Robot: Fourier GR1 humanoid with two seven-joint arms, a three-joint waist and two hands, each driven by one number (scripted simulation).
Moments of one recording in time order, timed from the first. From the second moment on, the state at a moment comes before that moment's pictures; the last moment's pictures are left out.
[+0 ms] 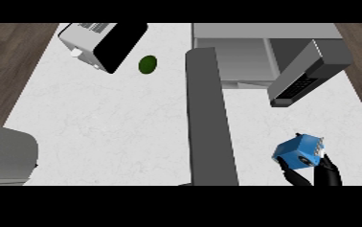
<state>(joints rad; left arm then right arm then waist) 0.42 0.01 0.47 -2.30 0.45 -0.44 0.07 0.07 -0.15 -0.25 -0.93 0.01 -0.06 -0.87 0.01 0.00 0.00</state>
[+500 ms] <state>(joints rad) 0.41 0.03 0.52 -2.27 0.48 -0.48 0.07 -0.11 -0.17 -0.25 -0.75 0.07 -0.09 -0.99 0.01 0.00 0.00</state>
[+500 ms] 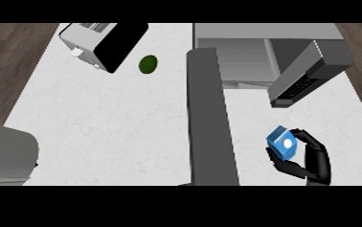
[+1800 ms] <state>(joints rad) 0.42 0.03 0.61 -2.26 0.57 -0.52 0.11 -0.35 -0.08 -0.09 -0.88 0.10 -0.01 -0.79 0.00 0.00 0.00</state>
